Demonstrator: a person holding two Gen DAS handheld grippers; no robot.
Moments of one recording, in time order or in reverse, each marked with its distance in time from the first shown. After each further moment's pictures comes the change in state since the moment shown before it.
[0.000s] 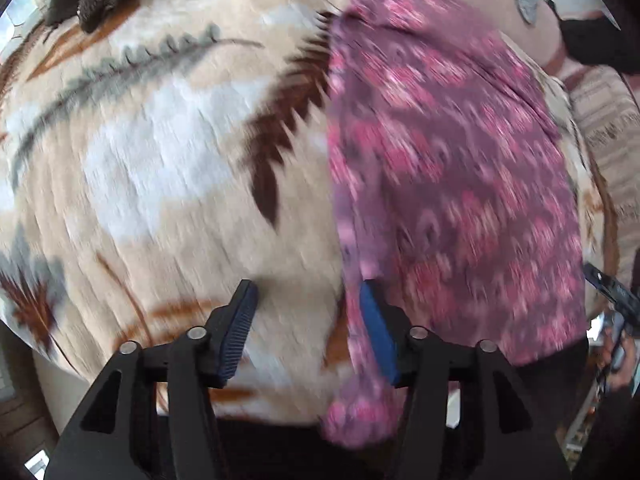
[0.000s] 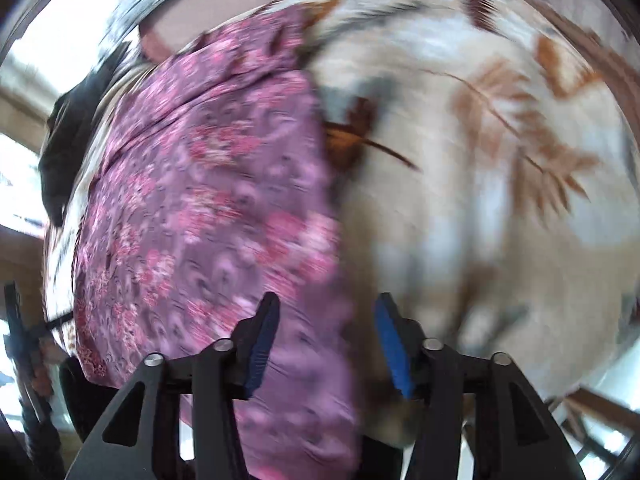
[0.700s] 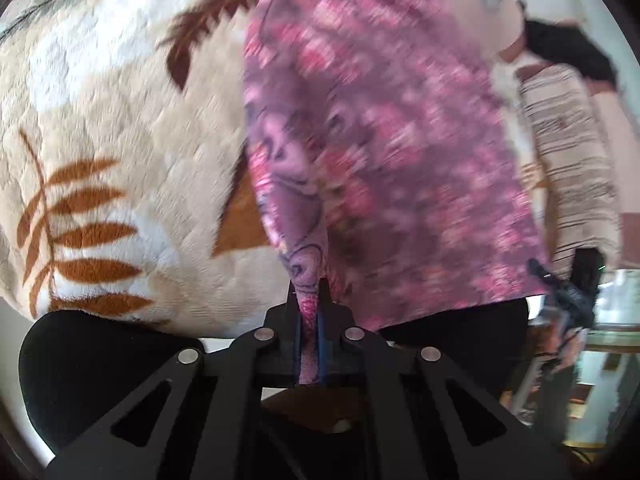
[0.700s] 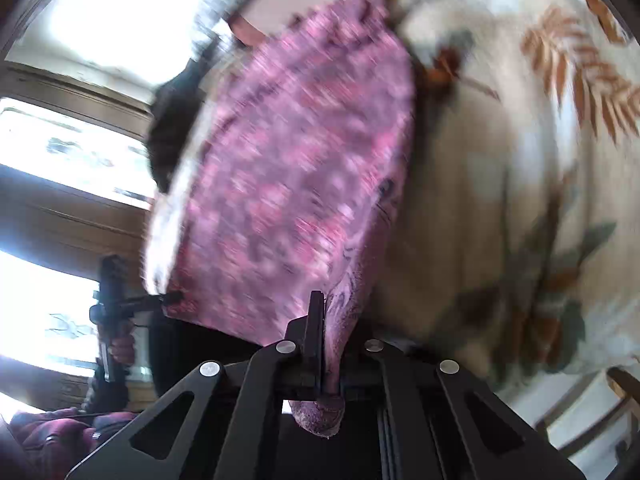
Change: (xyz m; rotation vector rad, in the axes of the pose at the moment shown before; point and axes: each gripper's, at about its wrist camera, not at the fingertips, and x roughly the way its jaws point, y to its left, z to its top) left arm -0.016 -0.001 -0.050 -0.072 0.098 -0.292; right arm -0.026 0.006 -0.034 -0.079 0.026 0.465
